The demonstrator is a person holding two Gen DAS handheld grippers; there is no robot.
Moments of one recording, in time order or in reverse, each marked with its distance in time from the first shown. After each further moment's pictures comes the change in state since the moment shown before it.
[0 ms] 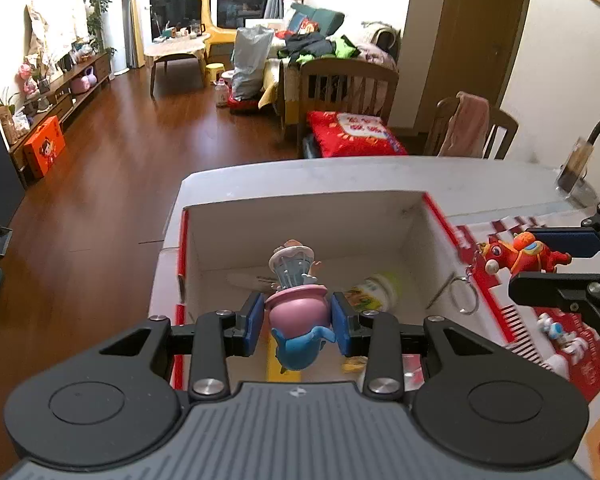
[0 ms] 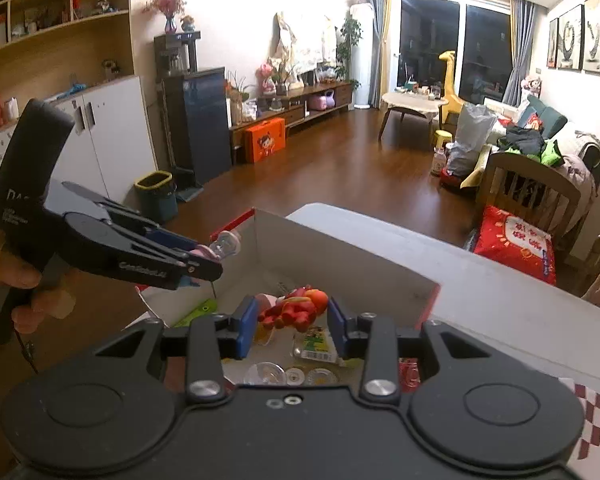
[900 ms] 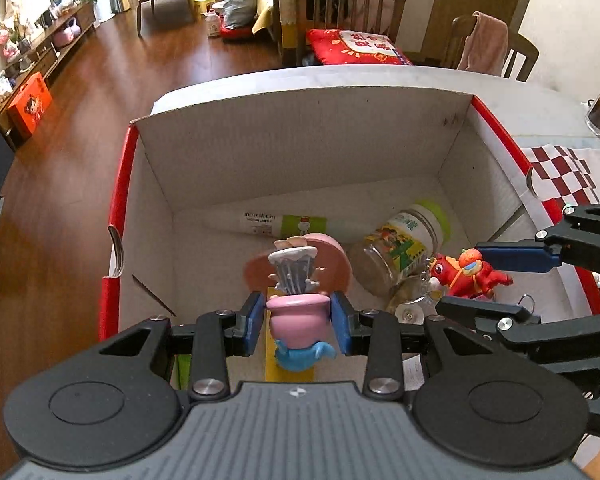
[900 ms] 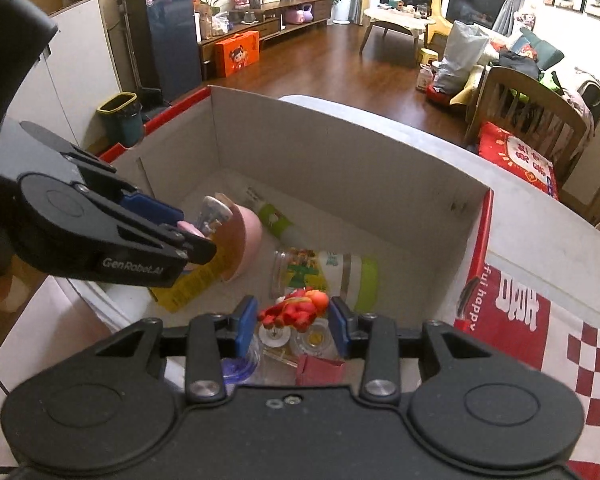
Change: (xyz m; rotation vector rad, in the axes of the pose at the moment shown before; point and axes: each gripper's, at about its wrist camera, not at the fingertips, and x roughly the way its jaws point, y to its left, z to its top) left arm 0.095 -0.002 -0.018 0.041 0.228 0.013; right arm 0.102 -0.003 -0.025 0.042 0.253 -0.075
